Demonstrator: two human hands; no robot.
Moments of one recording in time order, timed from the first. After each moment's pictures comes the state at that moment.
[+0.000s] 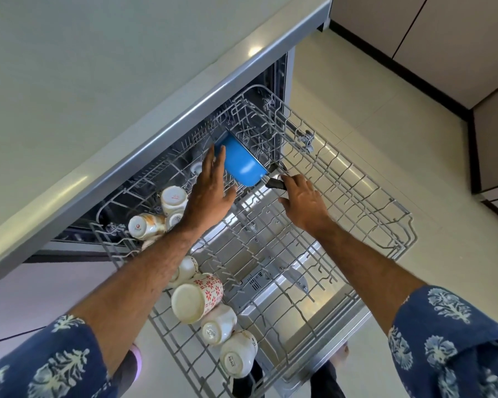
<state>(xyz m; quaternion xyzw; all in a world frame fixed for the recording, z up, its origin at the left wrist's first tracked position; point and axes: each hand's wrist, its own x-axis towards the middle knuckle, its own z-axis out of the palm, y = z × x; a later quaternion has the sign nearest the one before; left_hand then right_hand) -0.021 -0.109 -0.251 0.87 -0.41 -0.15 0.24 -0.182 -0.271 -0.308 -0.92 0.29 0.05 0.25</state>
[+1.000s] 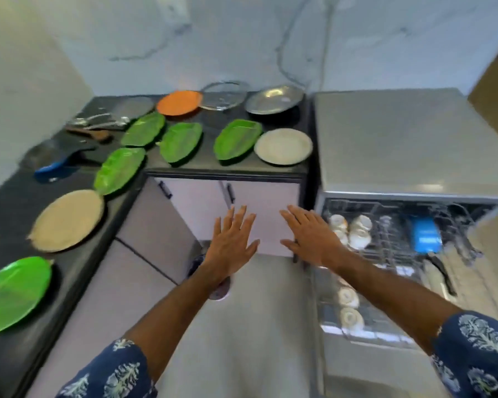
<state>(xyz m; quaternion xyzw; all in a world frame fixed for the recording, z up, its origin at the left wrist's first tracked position) -0.231 0.373 0.013 0.99 -0.12 -0.02 0.04 -0.204 0.137 0.018 -0.96 -0.26 0.01 0.06</state>
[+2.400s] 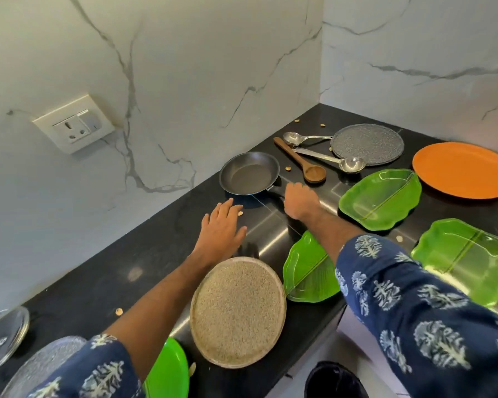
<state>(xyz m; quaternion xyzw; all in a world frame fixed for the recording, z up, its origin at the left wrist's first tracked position) -0.049 0.985 0.061 0.95 0.31 0.01 0.08 0.176 0.913 0.024 -0.90 -0.42 0.10 0.08</state>
